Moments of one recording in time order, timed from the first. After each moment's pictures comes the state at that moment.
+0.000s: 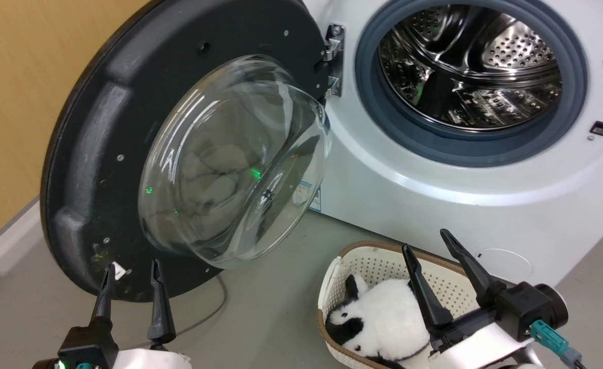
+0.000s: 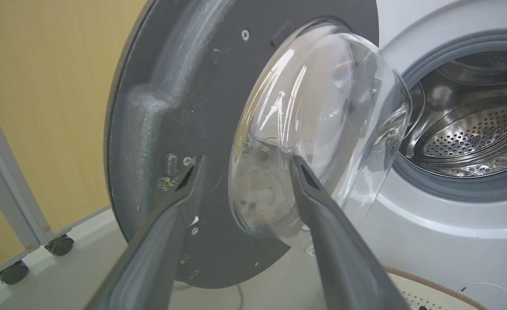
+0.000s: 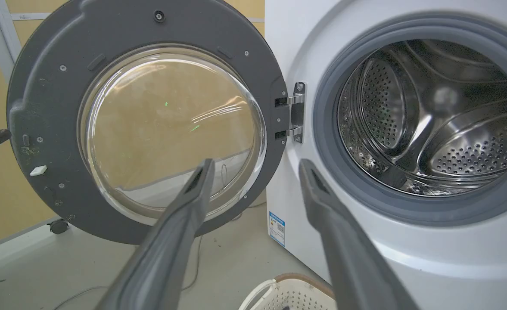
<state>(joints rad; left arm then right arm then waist) 0.11 0.05 0.01 -0.09 -0.13 0.11 -0.19 -0.05 -0.06 0.19 0.02 0.10 0.13 -0.19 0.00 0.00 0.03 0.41</state>
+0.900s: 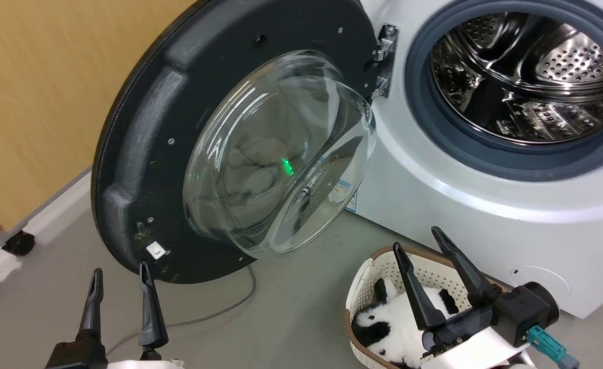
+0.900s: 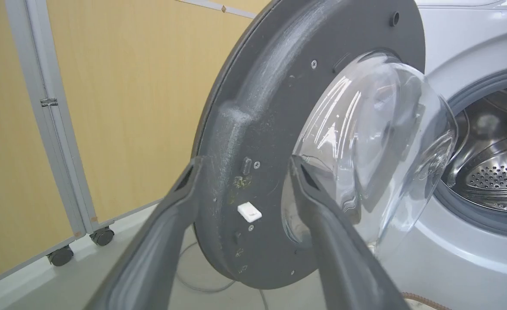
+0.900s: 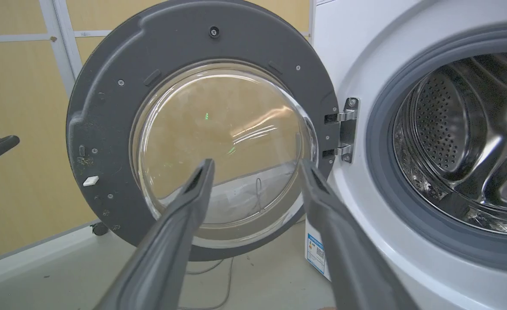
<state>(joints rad) 0.15 0.05 0.01 -0.14 -0.15 0.14 -0.25 -0.06 -0.08 0.25 0.02 0.14 0.13 -0.25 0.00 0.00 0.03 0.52</state>
